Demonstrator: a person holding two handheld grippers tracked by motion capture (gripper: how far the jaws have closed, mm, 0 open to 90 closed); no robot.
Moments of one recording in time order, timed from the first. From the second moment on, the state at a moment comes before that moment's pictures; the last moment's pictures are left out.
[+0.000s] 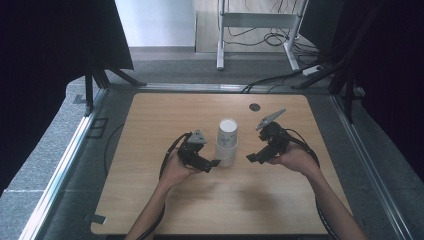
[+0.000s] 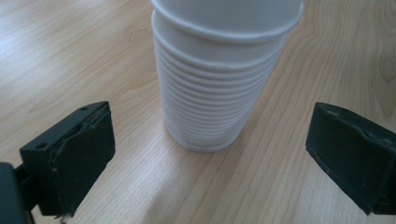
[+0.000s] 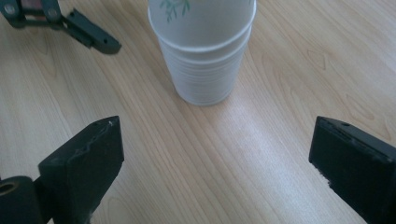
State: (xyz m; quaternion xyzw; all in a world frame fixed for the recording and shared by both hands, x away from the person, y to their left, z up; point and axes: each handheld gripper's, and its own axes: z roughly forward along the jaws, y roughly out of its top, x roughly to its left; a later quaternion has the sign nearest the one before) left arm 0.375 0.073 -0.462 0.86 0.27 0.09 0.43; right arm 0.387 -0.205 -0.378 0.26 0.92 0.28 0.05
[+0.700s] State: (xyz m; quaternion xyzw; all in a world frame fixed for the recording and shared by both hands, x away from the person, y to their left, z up) left arm 0.385 0.055 -0.457 0.85 0.26 0.10 0.44; right arm 0.408 -0.167 -0.350 0.24 0.94 0.25 0.04
